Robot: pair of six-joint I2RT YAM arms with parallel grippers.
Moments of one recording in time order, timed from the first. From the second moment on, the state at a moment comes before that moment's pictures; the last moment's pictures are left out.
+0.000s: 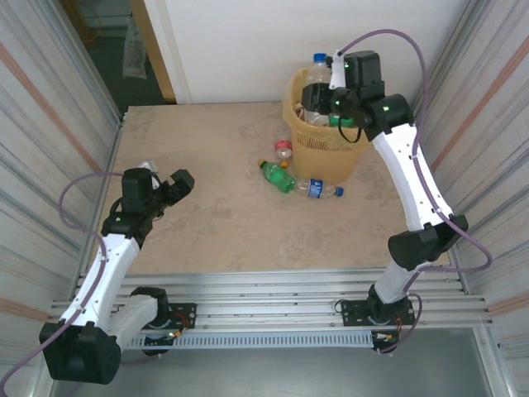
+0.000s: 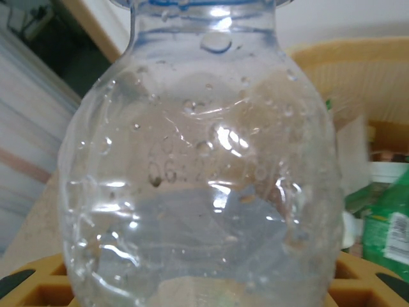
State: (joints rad) left arm -0.10 0.93 0.76 -0.42 0.10 -0.66; right arm 0.34 1.71 2.09 -0.87 -0.14 0.31
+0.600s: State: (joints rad) left arm -0.10 0.93 0.75 -0.42 0.10 -0.66; right arm 0.24 1.95 2.20 -0.81 -0.26 0.47
